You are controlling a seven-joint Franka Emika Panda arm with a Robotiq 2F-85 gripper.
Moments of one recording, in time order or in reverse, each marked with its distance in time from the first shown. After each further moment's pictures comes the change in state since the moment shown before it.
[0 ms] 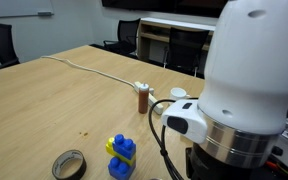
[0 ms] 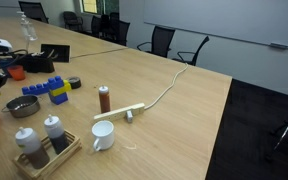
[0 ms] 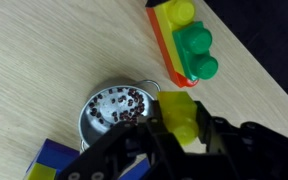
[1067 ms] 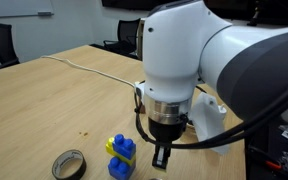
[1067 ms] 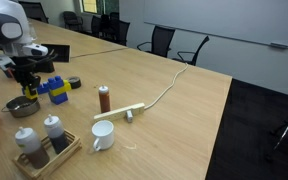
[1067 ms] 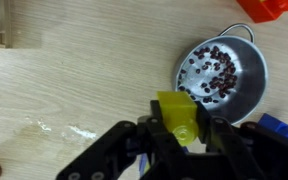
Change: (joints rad) arm 0.053 0.158 -0.204 0.239 -0.163 -0.172 0.403
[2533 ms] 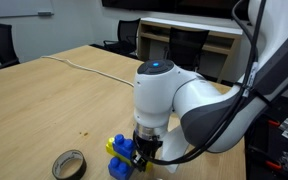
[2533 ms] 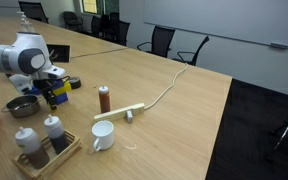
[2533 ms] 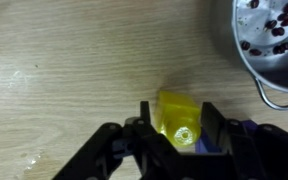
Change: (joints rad) arm 0.007 0.243 -0.074 0.099 -0.112 0.200 0.349
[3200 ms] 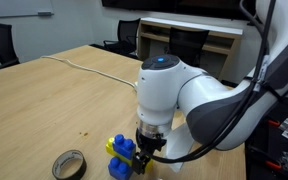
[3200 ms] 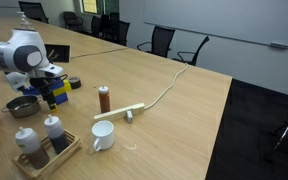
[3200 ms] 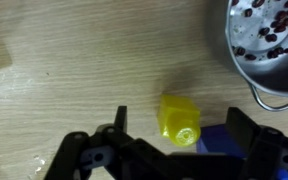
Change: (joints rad) arm -0.005 -0.041 0.007 -0.043 0.000 -0.001 0.025
